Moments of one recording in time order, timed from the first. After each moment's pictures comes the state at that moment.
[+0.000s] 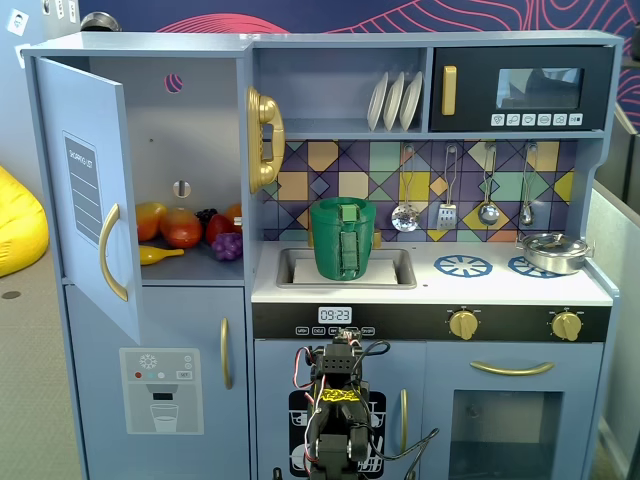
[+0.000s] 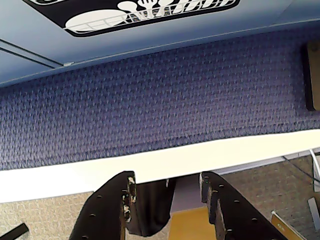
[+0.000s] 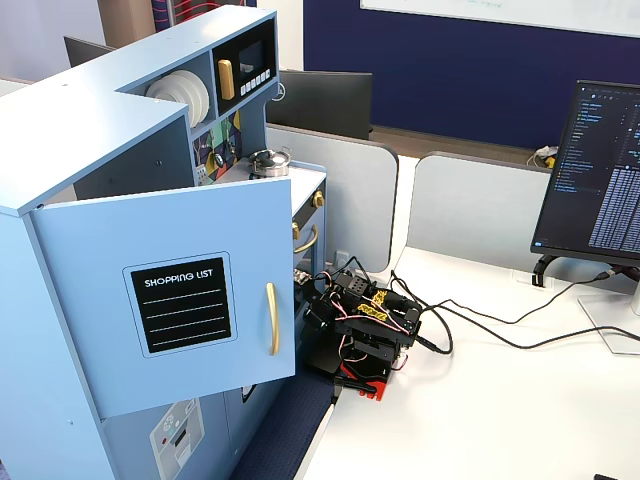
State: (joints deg) arm 2.8 182.5 172.0 77.2 -86.7
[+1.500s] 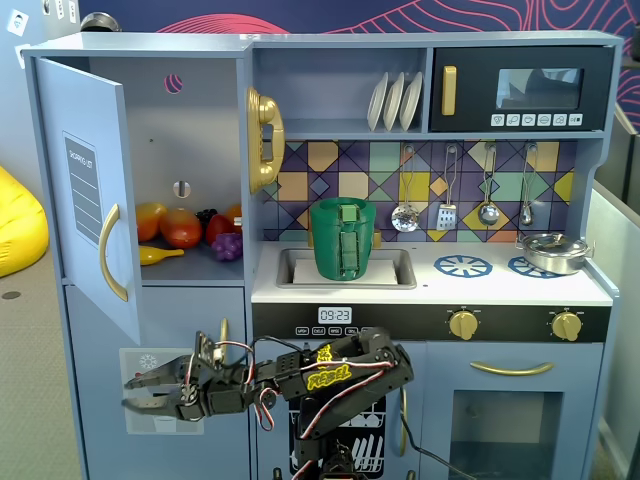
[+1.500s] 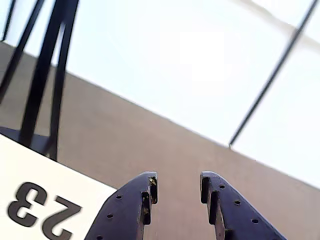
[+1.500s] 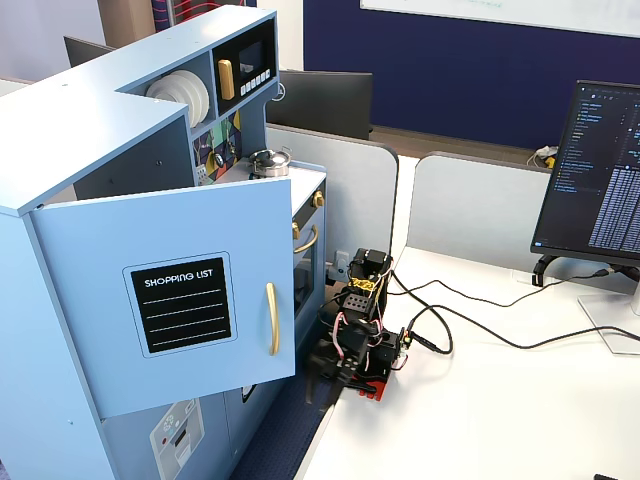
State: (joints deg) arm -96.1 144.8 162.6 -21.0 -122.5
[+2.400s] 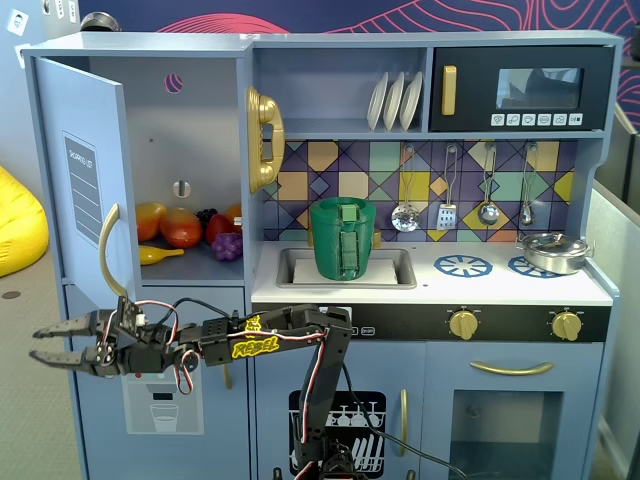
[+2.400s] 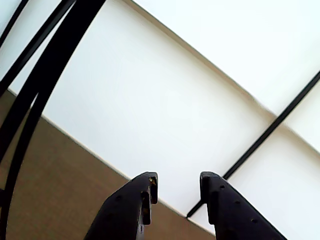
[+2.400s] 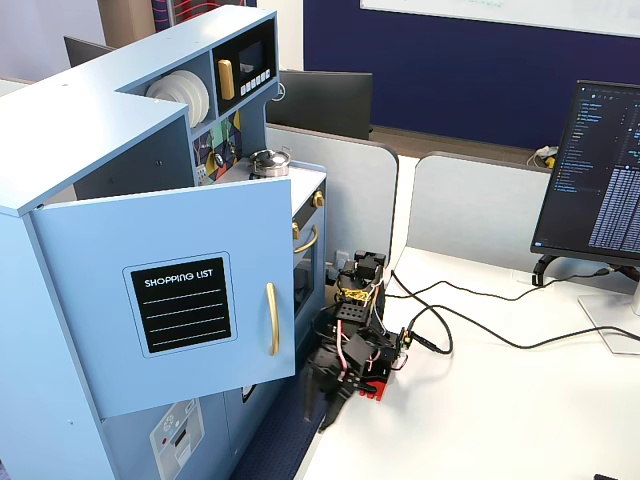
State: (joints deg) arm -96.2 105.0 111.4 -18.9 -131.3
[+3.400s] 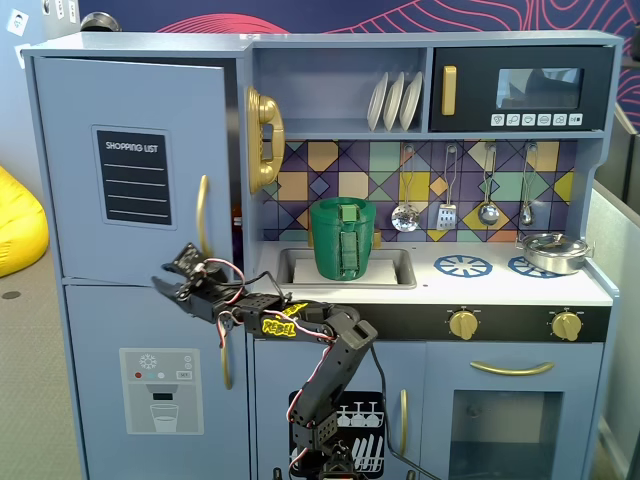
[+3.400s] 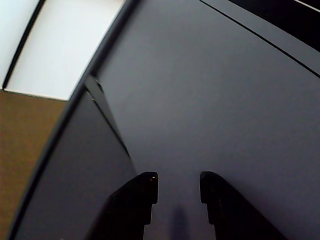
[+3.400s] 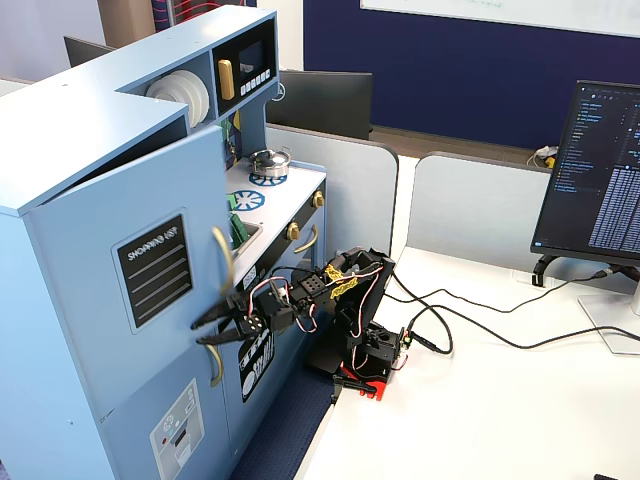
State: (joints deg) arm -53.9 118.4 126.0 -19.4 -124.1
